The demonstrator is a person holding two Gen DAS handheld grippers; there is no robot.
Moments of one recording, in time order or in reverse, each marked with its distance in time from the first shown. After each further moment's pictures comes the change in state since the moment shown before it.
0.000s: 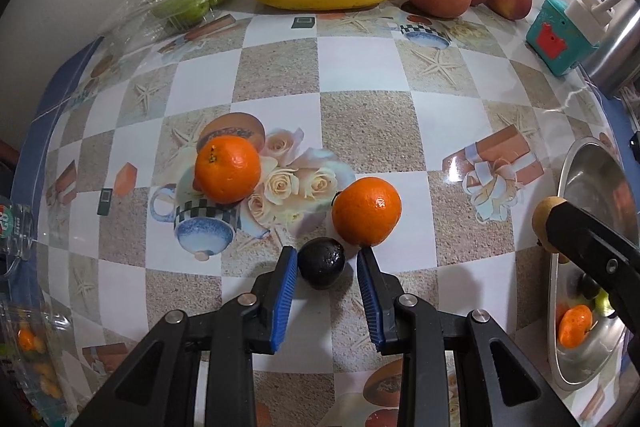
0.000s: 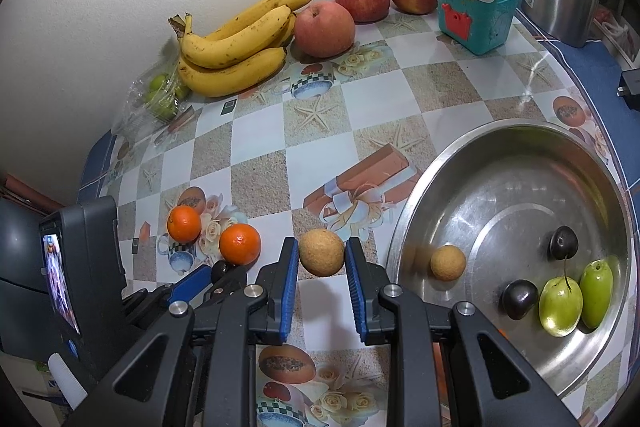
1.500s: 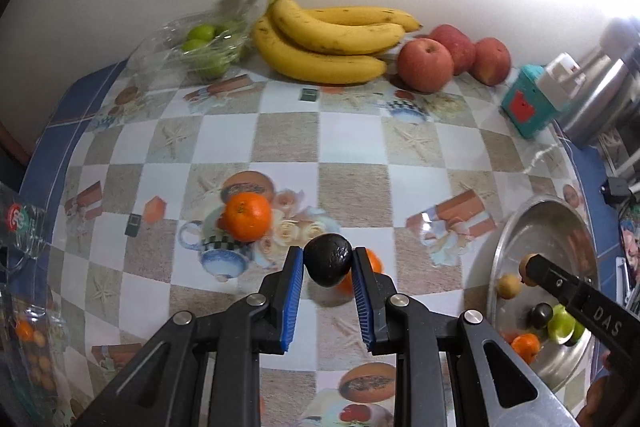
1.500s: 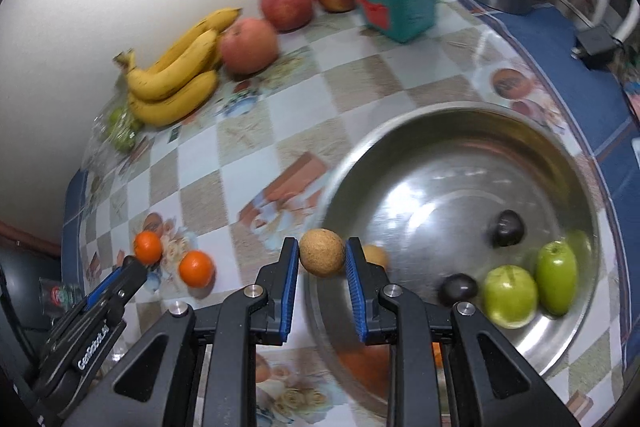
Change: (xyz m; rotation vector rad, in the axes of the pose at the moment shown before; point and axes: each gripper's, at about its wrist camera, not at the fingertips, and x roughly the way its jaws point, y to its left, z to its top) left arm -0.063 0.003 0.014 -0.054 -0.147 -0.054; right arm -0.015 -0.055 0.003 0.157 -0.002 -0.076
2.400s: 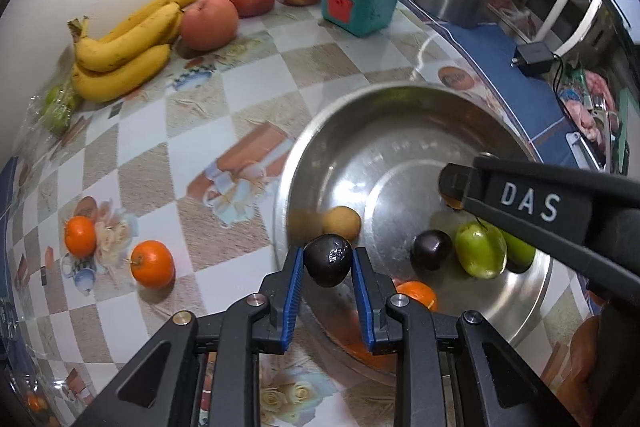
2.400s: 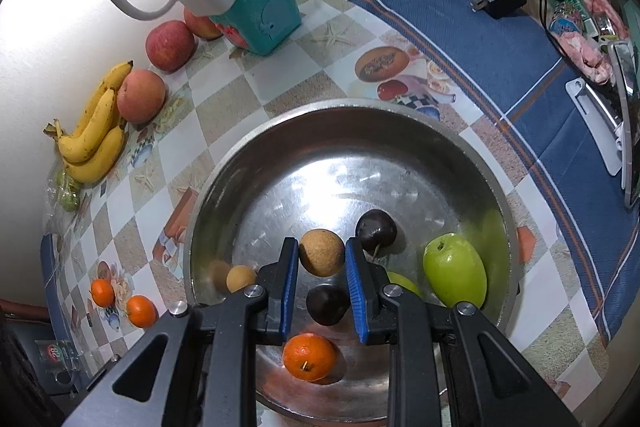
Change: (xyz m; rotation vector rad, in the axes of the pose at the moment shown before) left arm 0.017 -0.154 -0.047 0.363 0.108 -0.145; right arm -0.011 -0.083 0.010 0.201 0.005 -0.122
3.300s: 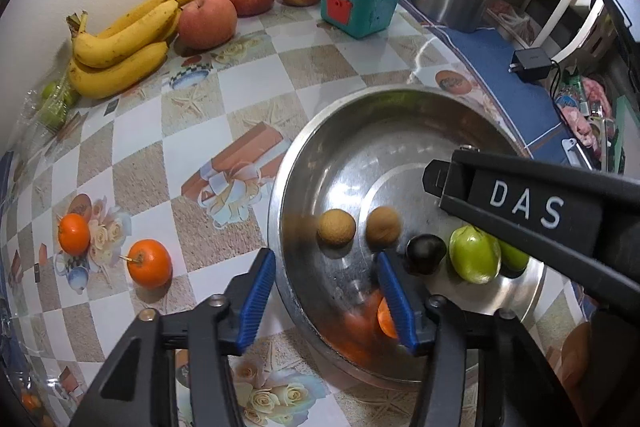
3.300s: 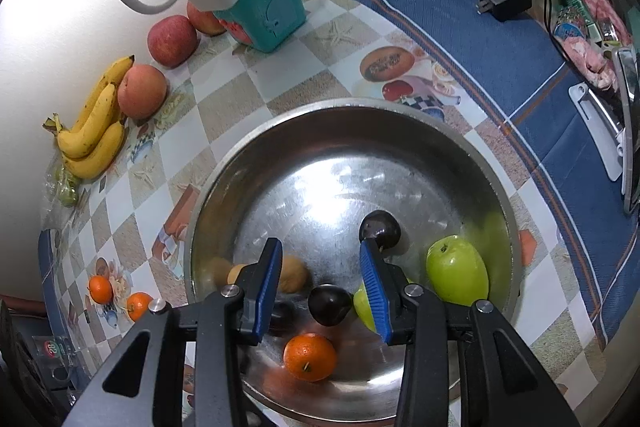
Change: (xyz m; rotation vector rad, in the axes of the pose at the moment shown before) left arm -0.003 0.000 0.000 -0.020 -0.013 -0.020; right arm 0.000 0.003 0.003 -0.015 0.002 -0.003
